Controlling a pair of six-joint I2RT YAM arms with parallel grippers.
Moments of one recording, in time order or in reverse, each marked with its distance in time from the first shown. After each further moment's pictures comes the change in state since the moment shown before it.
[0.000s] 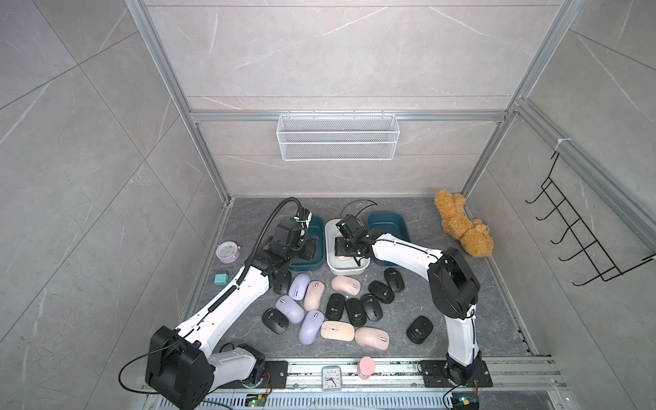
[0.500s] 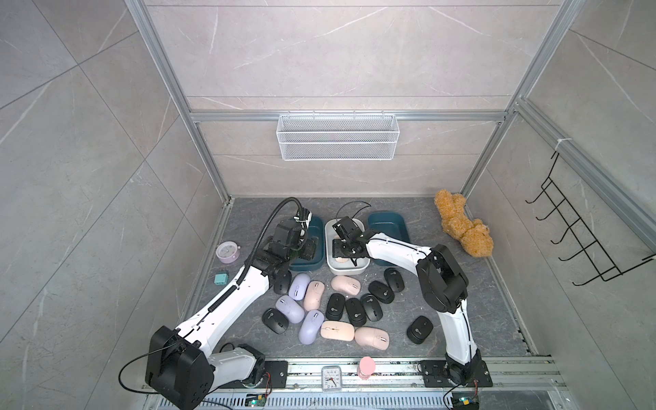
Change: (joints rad) left arm 0.000 0.000 0.000 0.000 -0.002 0.001; right arm -0.005 0.103 0.068 -0.009 -0.029 0.001
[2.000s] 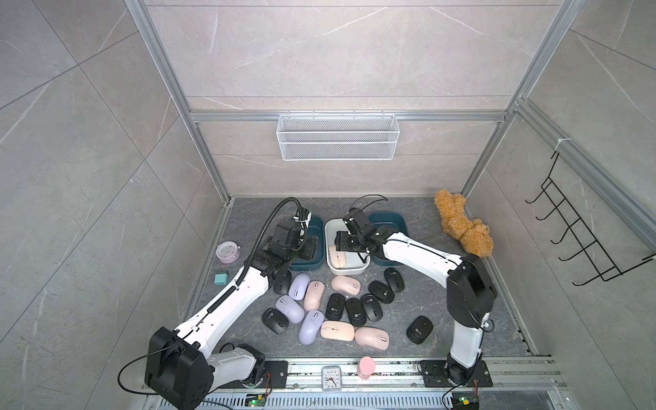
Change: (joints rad) left arm 0.000 -0.006 -0.001 0.001 -0.003 0.000; right arm 0.000 -0.289 -0.143 0.031 -0.006 -0.005
